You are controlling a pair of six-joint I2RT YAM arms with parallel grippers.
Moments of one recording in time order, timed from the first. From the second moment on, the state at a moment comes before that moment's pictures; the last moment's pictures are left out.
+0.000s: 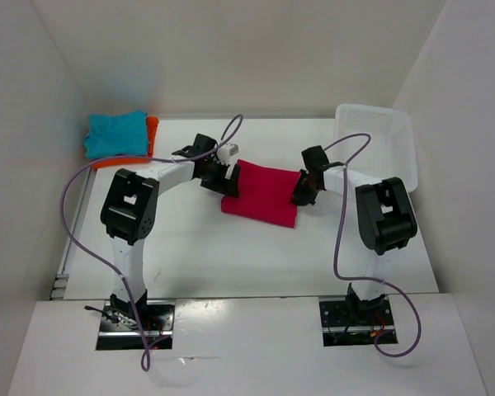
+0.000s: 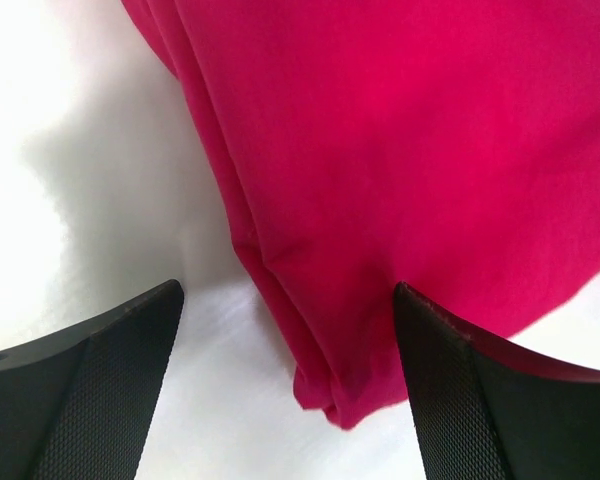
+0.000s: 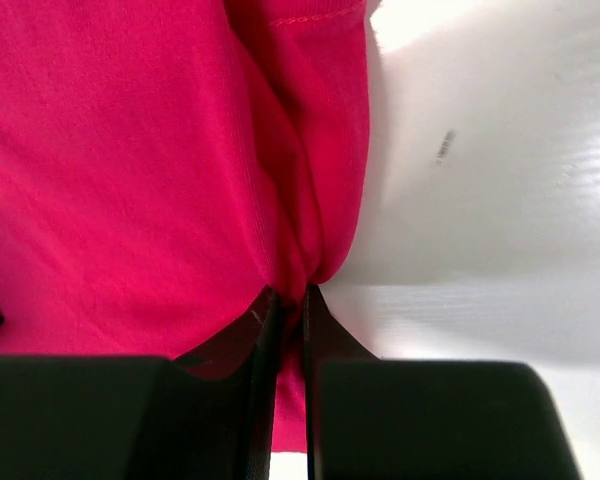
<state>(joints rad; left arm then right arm) -0.35 2.06 1.46 -0.40 0.41 -0.01 0.27 1.85 1.13 -0.42 -0.11 0.74</state>
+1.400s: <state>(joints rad) -0.17 2.06 1.38 -0.50 0.65 0.06 0.43 1.93 1.30 -0.45 -0.15 0.62</state>
